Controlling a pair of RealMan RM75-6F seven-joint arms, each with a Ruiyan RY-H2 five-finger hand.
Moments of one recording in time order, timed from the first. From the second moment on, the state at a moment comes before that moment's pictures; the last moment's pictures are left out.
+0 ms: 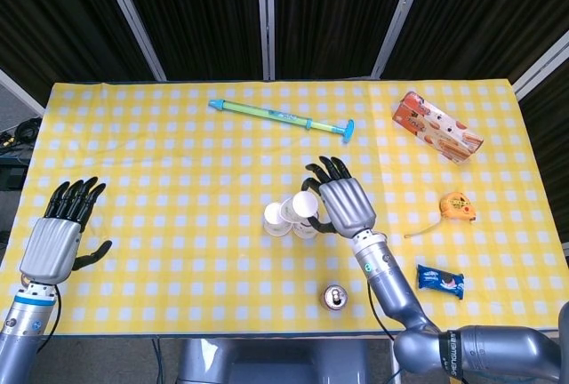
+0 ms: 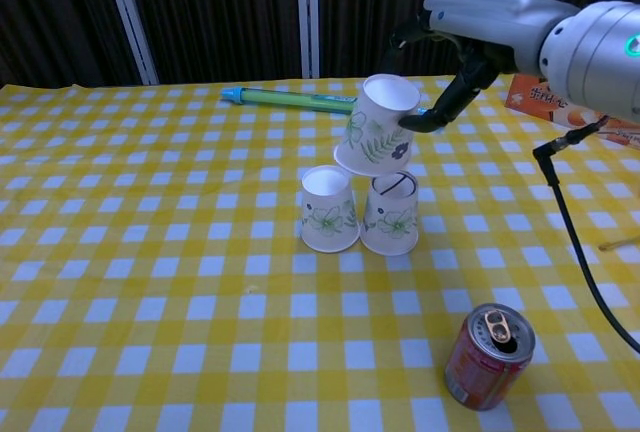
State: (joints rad) left arm -0.23 -1.20 -0.06 -1.71 1.53 1.47 0.19; right arm 0.81 -1.45 0.27 -1.90 -0.86 1.20 -0.57
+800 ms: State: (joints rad) left arm -0.24 -1.20 -0.06 -1.70 1.52 1.43 0.18; right arm 0.83 -1.51 0.26 -1.83 -0.83 1.18 -0.54
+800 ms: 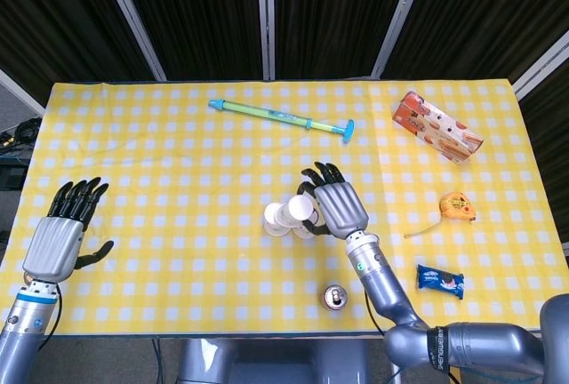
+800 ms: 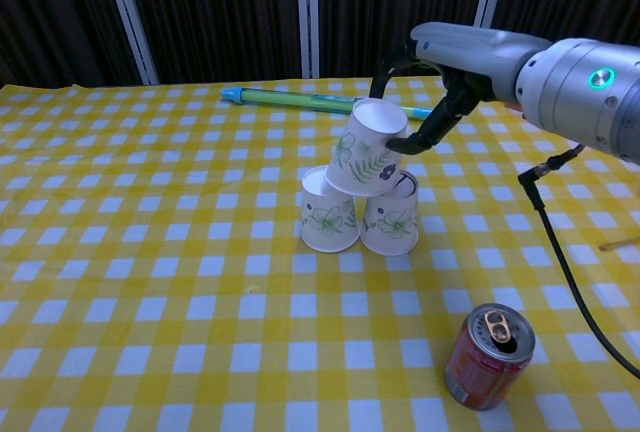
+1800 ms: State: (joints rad) left arm -0.23 -1.20 -0.06 -1.68 1.50 1.43 0.18; right arm 0.71 -1.35 0.24 -1.90 -0.94 1.26 -0.45
